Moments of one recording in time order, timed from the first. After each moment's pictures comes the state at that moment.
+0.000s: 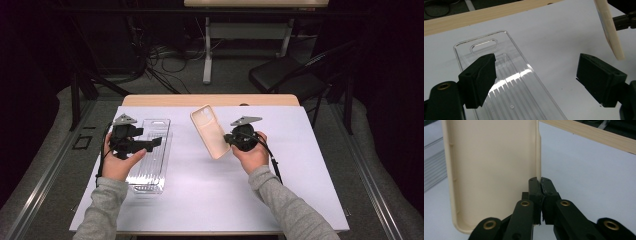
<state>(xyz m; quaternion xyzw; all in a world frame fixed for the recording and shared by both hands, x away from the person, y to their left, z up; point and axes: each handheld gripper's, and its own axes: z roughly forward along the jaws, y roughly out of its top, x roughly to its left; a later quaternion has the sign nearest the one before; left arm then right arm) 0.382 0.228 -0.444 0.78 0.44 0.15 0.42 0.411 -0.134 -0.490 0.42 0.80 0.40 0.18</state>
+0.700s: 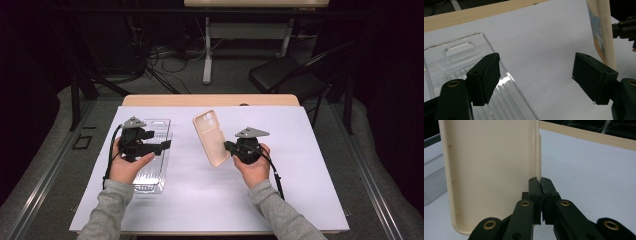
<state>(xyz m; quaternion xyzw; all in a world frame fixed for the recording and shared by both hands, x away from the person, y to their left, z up) 0.374 0.203 -0.447 0.79 0.42 0.12 0.44 0.378 -0.138 -0.502 0.42 0.76 0.46 0.18</state>
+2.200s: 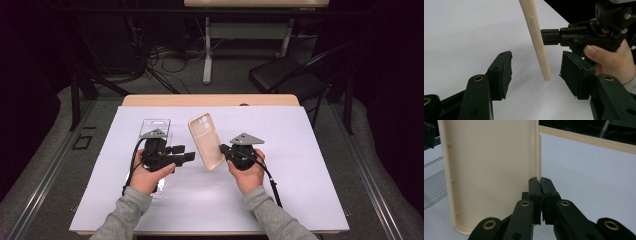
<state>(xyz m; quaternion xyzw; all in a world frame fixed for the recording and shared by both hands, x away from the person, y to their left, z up) 0.350 0.150 -0.462 0.77 0.41 0.00 0.49 0.365 -0.123 -0.511 0.41 0.75 0.47 0.20</state>
